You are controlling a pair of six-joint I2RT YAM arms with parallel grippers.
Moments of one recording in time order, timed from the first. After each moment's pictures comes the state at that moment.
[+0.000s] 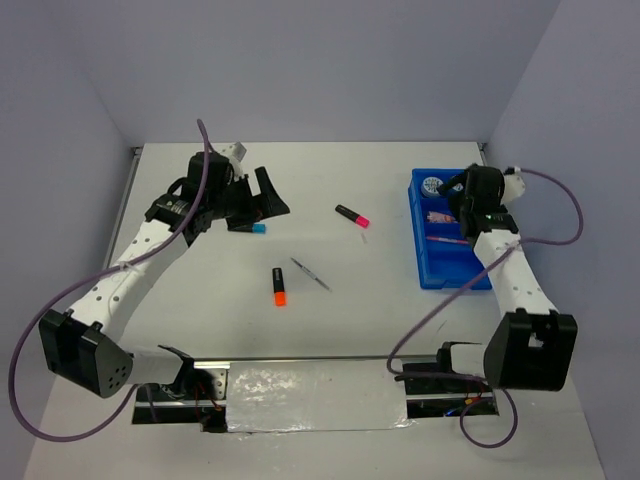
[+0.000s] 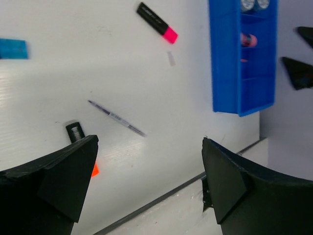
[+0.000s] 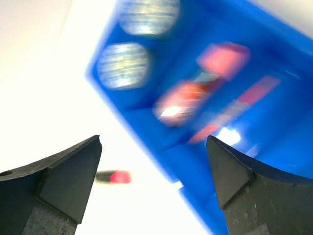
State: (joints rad) left arm -0.38 1.29 1.27 -0.58 0.27 -0.64; right arm -0.11 1.29 0.94 -0.31 0.25 0.92
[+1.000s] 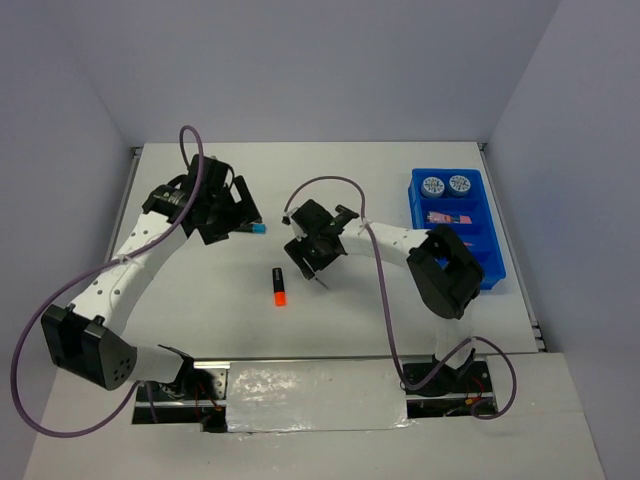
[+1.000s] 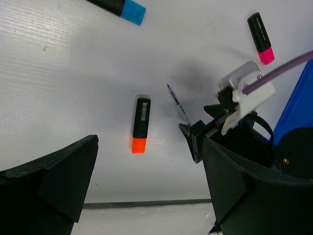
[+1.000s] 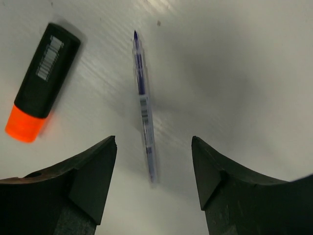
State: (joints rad) left arm -0.35 1.36 1.37 -0.93 -0.07 -0.77; right arm 0.80 1.89 1.32 -0.53 -0.02 0.09
